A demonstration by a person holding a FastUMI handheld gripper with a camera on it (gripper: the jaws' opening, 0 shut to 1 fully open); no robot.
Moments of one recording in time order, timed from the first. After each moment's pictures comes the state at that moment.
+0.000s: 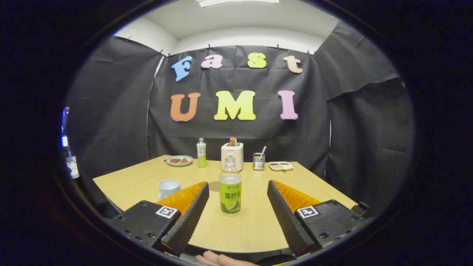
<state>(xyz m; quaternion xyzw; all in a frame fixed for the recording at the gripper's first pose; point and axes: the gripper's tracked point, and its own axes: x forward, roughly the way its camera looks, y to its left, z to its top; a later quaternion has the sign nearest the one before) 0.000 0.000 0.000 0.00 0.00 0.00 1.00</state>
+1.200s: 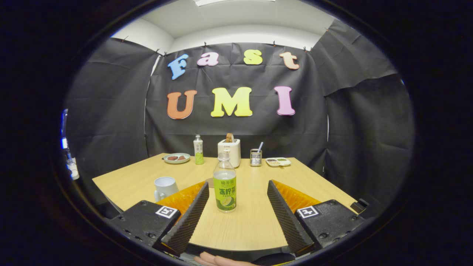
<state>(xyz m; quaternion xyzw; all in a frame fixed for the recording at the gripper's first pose) 0.004 -0.014 -0.012 0.01 0.02 0.00 1.00</state>
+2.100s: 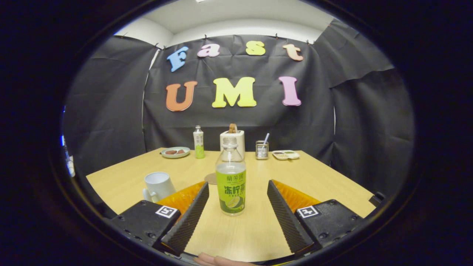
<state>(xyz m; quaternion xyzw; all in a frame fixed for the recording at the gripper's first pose) 0.083 0.010 -0.042 0.01 0.03 0.00 1.00</state>
